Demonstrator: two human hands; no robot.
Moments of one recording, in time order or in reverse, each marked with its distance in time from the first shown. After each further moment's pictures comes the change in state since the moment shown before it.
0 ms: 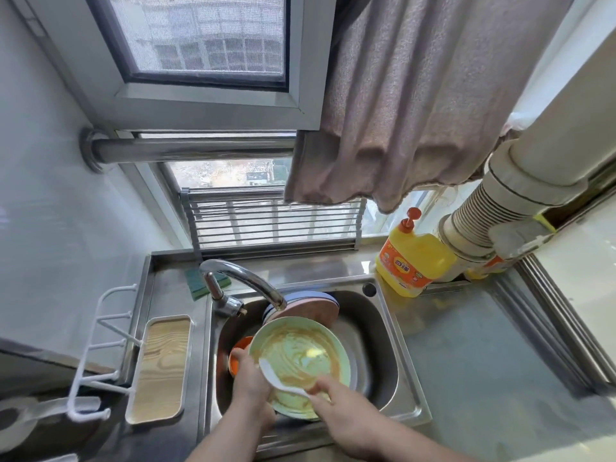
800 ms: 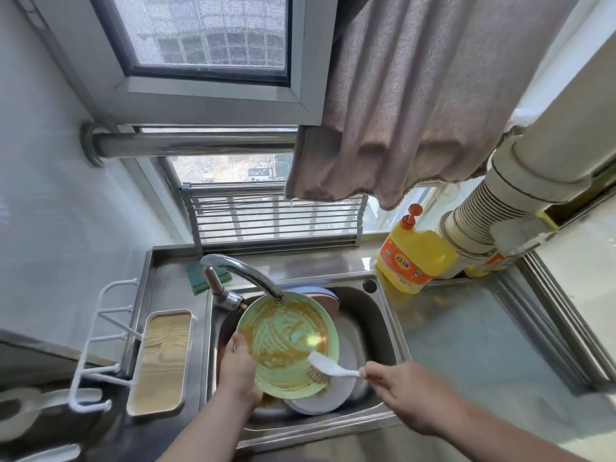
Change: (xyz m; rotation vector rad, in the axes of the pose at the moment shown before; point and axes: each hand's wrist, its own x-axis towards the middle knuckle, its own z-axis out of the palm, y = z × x) left_hand 0.020 0.014 -0.010 -0.045 0.112 0.262; right_hand -0.022 0.047 -0.077 -0.606 0.073 -0.007
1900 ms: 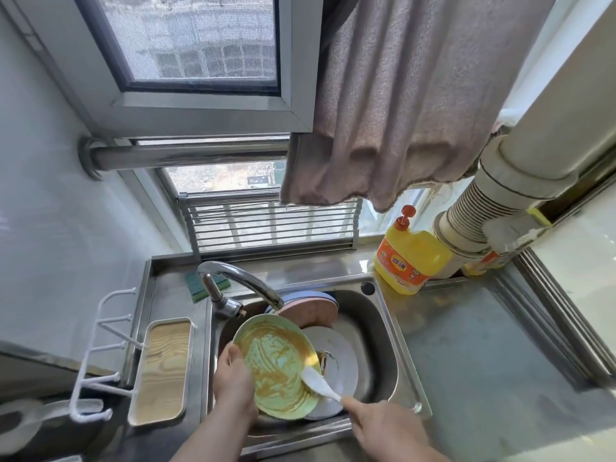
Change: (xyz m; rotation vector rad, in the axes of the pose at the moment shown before) left_hand -0.001 -0.003 -0.009 0.271 0.208 0.156; right_hand 0.005 -0.031 0.064 0.043 0.031 0.026
